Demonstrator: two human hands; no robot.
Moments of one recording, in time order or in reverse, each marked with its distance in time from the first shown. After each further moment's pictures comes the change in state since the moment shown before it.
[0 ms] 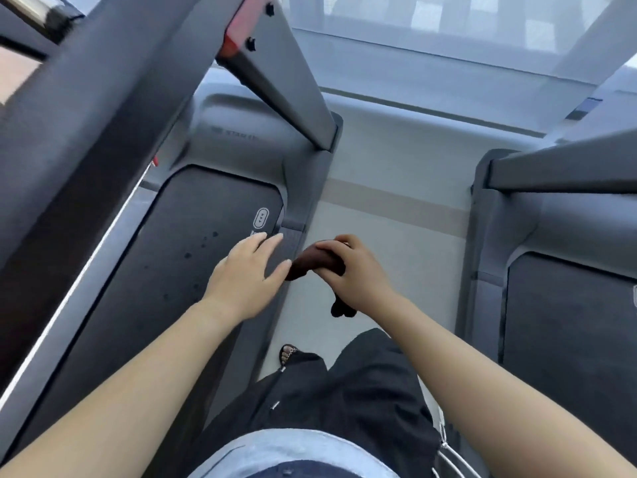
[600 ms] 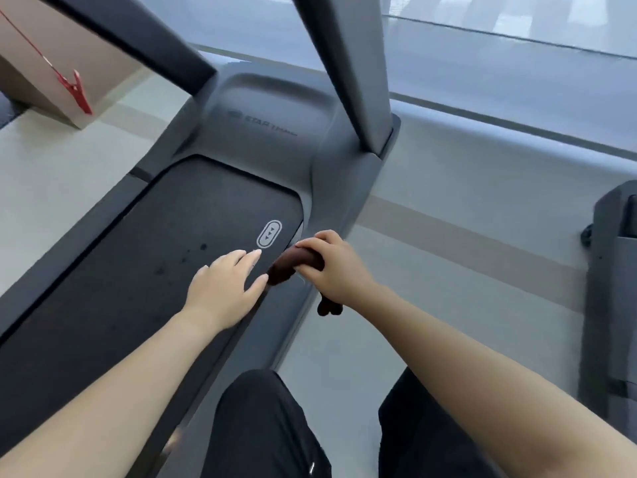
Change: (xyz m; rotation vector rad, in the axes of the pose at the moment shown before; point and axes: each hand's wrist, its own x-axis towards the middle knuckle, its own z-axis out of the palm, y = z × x) left_hand 0.233 -0.170 0.235 0.199 0.118 -0.173; right_hand 0.258 0.202 0.200 -0.038 -0.157 -0.241
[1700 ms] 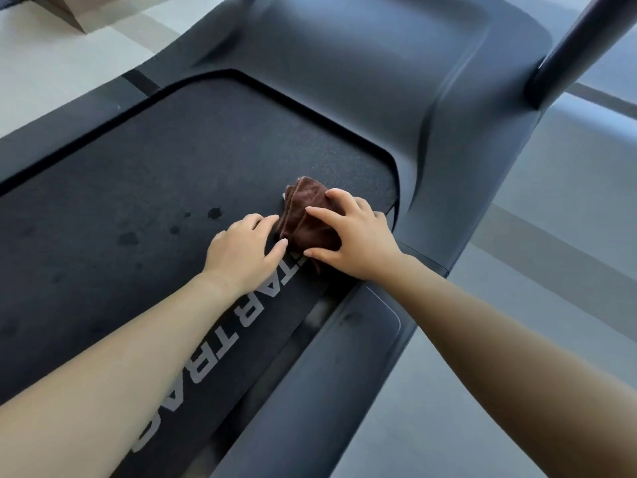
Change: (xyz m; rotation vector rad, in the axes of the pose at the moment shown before) left_hand 0.211 -0.182 0.244 -0.133 0.197 -0.120; right_hand 0.236 0.133 0.232 -0.516 -0.064 -0.281
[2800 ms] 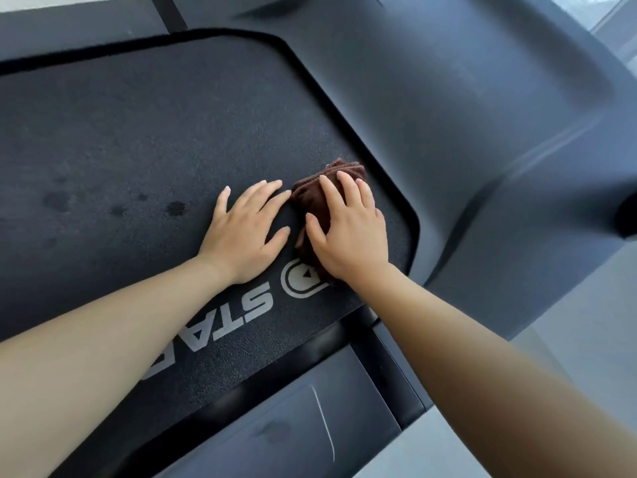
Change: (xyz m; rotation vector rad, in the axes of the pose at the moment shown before) left_hand 0.101 0.008 0.055 -0.080 0.169 -0.118; right_hand 0.121 0.058 0.023 -0.026 0.059 -0.079
